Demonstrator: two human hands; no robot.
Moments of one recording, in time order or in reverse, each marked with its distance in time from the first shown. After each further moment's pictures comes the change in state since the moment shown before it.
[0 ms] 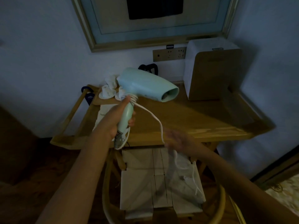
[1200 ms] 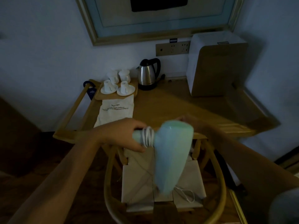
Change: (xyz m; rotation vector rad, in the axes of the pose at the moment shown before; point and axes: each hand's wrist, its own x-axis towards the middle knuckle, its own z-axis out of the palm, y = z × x) left_hand -0.050 0.003 0.001 1.233 -0.602 0.217; right_hand 0.041 -0.003 -0.044 -0.119 -0.124 0.065
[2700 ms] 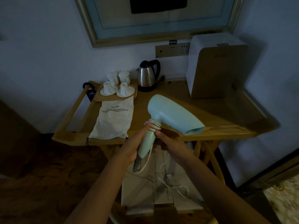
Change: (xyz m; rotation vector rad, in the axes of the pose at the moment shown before) left_hand 0.047 -0.018 0.076 -1.268 0.412 -0.366; right_hand -0.010 -0.033 0.100 0.957 0.266 -0.162
